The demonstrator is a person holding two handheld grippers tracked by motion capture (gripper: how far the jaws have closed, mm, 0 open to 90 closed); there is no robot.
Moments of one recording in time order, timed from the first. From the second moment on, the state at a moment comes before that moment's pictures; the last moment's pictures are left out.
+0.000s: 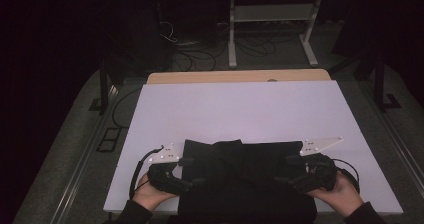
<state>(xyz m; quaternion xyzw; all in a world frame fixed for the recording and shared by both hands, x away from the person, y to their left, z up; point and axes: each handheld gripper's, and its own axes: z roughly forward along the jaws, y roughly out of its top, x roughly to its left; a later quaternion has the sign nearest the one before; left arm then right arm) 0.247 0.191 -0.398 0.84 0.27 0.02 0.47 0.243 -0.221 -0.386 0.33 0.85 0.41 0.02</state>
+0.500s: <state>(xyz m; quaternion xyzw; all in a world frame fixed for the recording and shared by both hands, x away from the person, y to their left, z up) 0.267 0.196 -0.382 0.84 0.27 0.04 0.46 0.257 -0.244 -0.362 0.33 0.84 0.43 0.04</state>
